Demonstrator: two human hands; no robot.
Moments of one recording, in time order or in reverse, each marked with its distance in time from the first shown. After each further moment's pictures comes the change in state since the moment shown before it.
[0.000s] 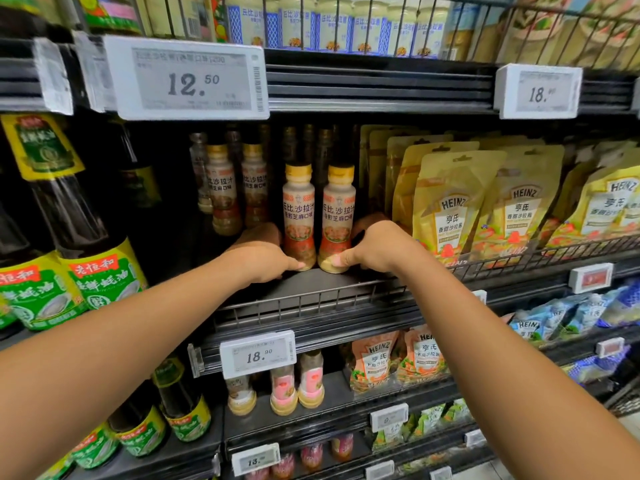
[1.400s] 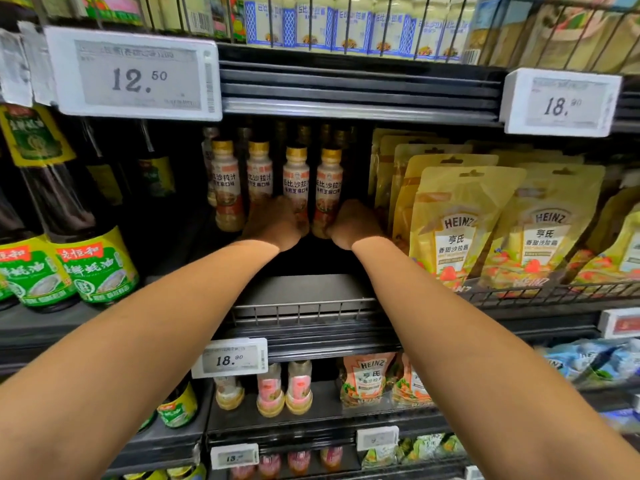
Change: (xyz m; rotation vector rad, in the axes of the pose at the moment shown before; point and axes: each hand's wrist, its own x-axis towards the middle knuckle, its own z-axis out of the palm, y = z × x) left_hand 0.063 0.029 0.014 0.039 0.370 0.088; right_hand 0.081 -0.015 0.017 0.071 0.151 -0.150
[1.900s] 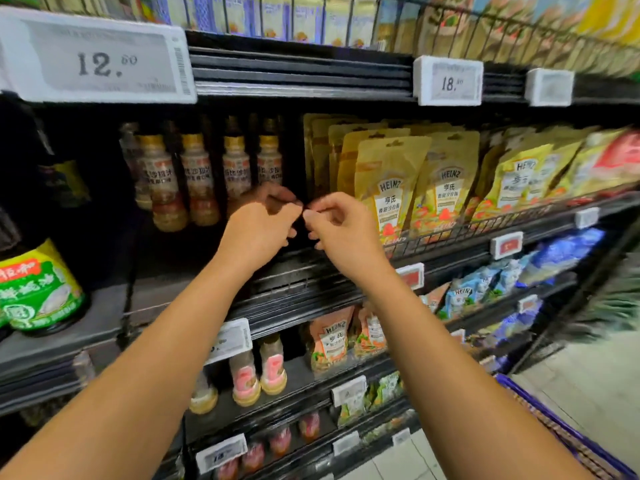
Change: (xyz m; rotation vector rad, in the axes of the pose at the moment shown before) left_hand -0.077 0.036 -0.016 -0.790 -0.086 0.073; right_hand -0.127 0.005 -0.024 0.462 0.348 -0.066
